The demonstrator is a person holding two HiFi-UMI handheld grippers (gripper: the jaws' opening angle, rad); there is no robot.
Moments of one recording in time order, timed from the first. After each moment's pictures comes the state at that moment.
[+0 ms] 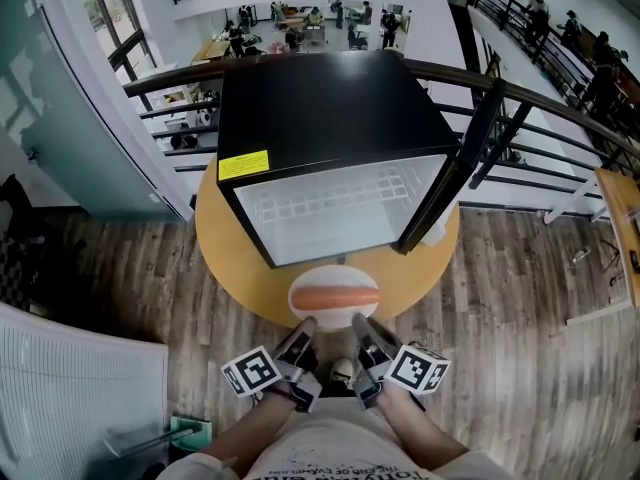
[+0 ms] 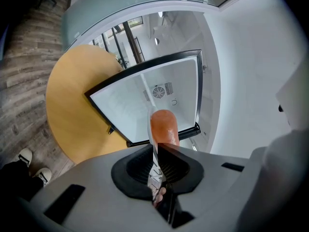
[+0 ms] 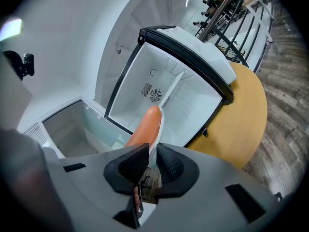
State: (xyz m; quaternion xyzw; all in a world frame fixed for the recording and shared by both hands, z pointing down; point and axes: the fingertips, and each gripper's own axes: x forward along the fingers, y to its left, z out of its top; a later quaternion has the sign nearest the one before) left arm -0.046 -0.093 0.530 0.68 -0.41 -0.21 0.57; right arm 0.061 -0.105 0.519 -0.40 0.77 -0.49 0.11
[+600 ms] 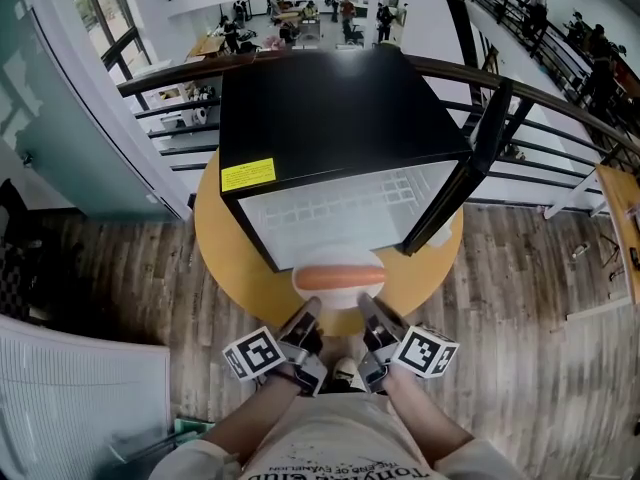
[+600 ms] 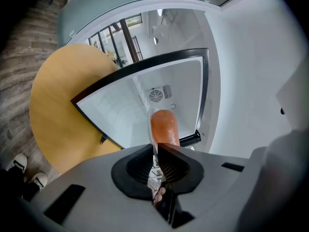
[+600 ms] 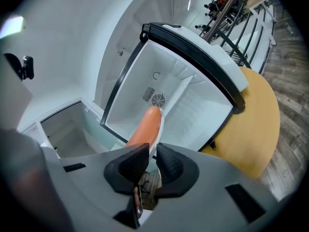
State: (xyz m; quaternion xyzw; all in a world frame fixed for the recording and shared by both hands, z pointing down) left arm -0.053 -0.149 0.508 0.68 -0.39 -0.23 0.57; right arm 0.052 -0.160 0.497 -0.41 0.77 -0.46 0.12
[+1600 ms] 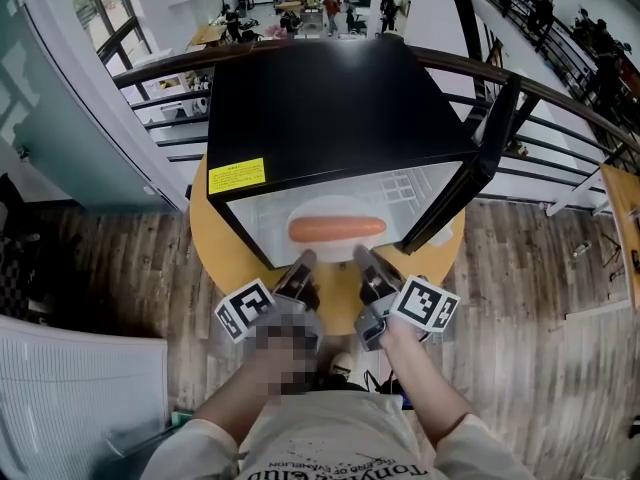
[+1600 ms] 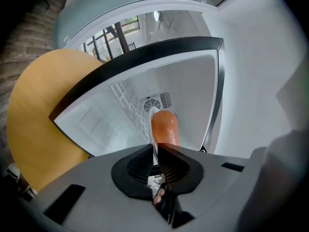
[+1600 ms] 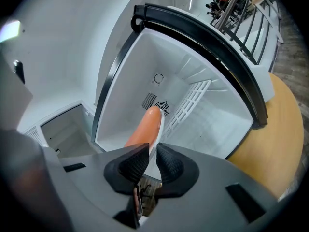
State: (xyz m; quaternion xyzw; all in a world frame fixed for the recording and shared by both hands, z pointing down) left arm -0.058 -0.238 0.486 0.68 -0.42 -0.25 0.55; right arm 0.047 -0.253 0.477 -0.40 0.78 -0.46 0.13
